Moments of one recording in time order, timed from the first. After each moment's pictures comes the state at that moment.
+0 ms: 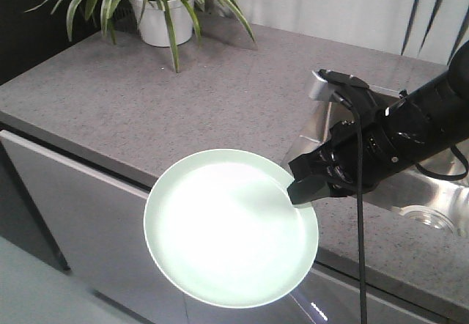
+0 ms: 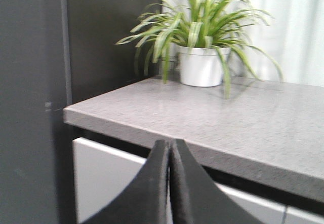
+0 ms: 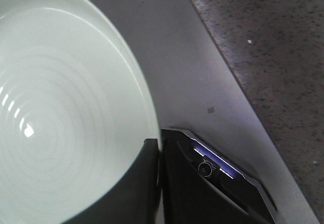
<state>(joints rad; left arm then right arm) 0.01 -0.01 0.02 -0.01 0.02 -0.04 0.27 1.47 -1.21 0.64 1.11 -0.38</state>
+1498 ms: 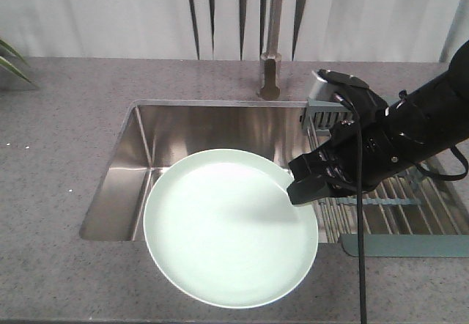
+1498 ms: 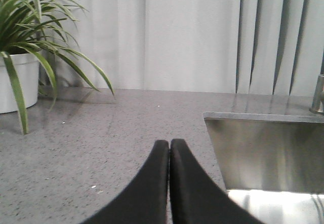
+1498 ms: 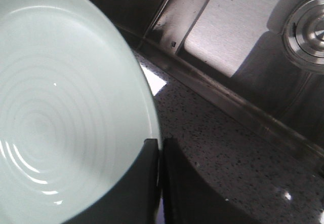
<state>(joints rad) 0.01 -0.01 0.02 -0.01 0.02 -0.04 0.27 1.47 -1.21 0.64 1.11 -0.38</state>
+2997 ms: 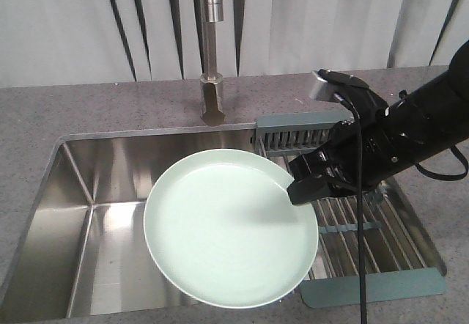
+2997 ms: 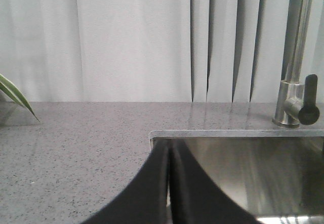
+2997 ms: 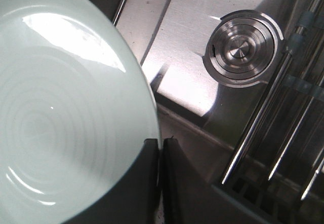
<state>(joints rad) 0.01 -0.01 0.02 -0.01 0.02 -0.04 0.27 1.47 -1.21 0.63 1.11 -0.39</state>
